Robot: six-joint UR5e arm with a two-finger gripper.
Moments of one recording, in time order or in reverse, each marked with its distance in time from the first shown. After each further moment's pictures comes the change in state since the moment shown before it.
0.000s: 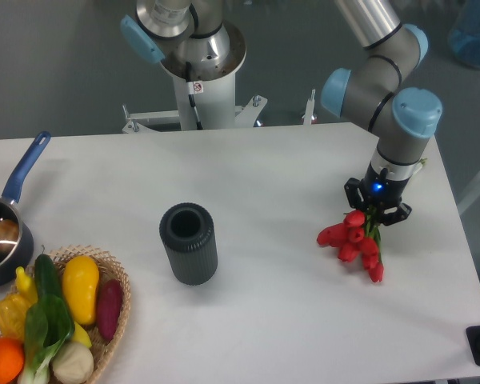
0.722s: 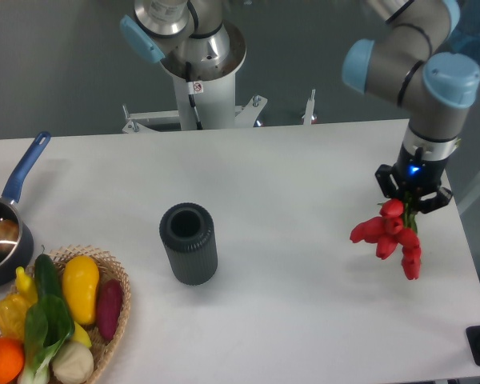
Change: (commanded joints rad) arm -0.020 0.029 0.224 -0.224 0.051 -0.012
